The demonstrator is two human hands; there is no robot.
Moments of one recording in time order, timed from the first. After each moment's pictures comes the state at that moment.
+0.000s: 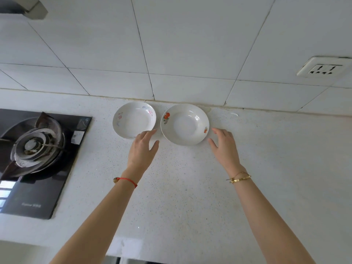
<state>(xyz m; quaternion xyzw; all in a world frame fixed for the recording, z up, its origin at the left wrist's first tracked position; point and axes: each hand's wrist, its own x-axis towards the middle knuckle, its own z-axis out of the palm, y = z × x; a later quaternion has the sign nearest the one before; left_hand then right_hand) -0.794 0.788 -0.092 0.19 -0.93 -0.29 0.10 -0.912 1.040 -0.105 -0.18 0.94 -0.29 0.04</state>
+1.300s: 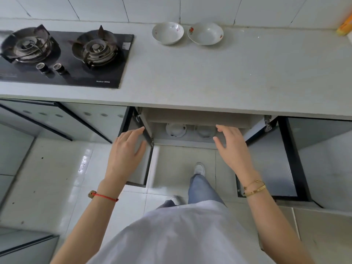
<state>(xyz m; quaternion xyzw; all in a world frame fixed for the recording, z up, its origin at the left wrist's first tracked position) -0.186 0.843 -0.037 0.13 -0.96 -0.23 0.13 -0.322 1.132 -0.064 -0.22 0.93 -0.28 0.00</state>
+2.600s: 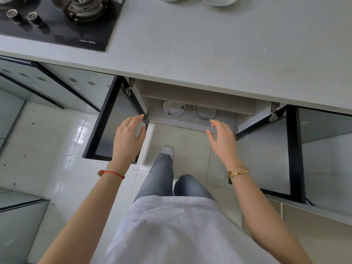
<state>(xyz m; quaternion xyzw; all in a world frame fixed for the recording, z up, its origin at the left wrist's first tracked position) -0.223 0.890 -0.141 0.25 -0.93 -0.27 0.09 -0.363 1.146 -0.180 -0.19 0.94 -0.26 0.10</state>
